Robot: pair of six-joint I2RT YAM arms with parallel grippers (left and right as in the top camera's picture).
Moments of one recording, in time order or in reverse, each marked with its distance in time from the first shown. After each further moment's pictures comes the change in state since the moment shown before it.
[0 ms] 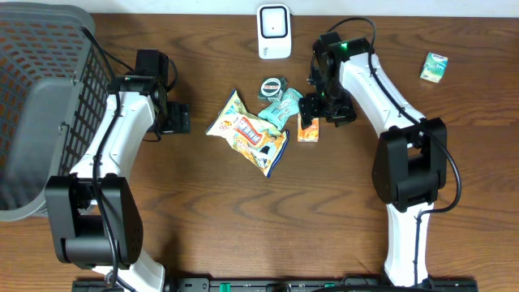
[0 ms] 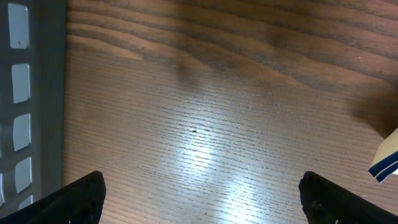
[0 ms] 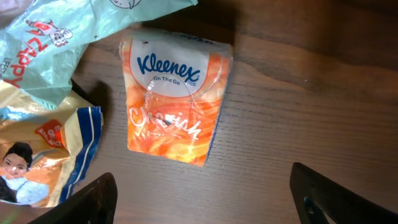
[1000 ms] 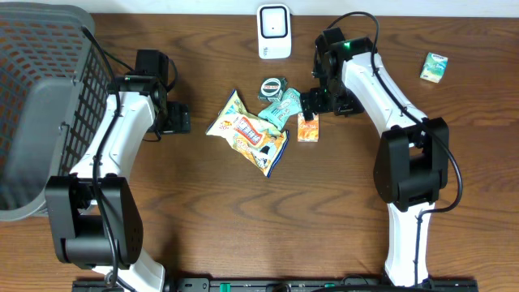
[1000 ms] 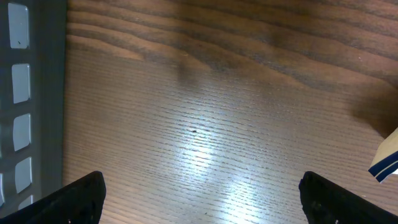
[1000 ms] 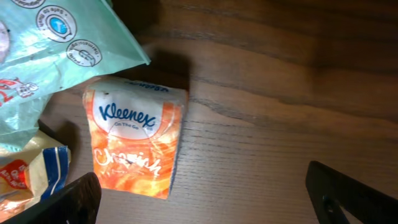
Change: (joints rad) left arm 0.000 0.000 0.000 0.000 0.000 0.000; right arm -0.011 0.000 0.000 0.079 0.109 -0.017
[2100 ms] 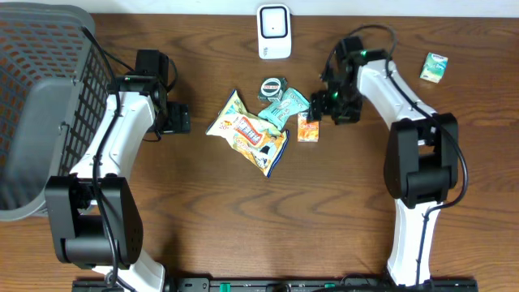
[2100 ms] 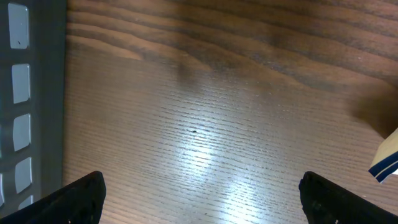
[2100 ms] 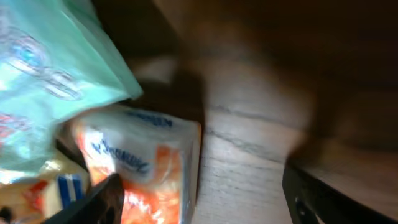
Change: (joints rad) left arm 0.000 0.000 0.000 -0.001 0.000 0.000; right arm -0.087 0.000 -0.203 0.230 -0.272 0.026
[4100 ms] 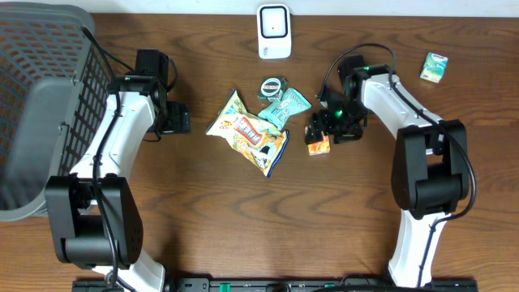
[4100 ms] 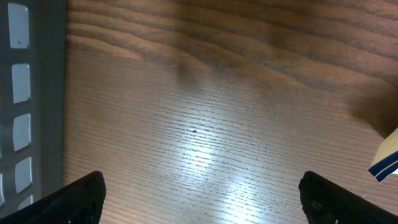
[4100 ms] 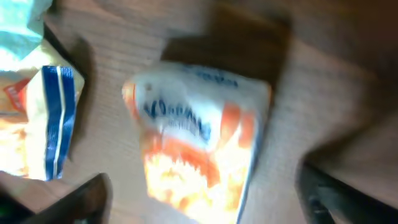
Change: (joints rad) left arm 0.000 0.000 0.000 0.001 0.000 0.000; right arm -0.007 -0.112 -0.149 -0.068 -0.079 -0.177
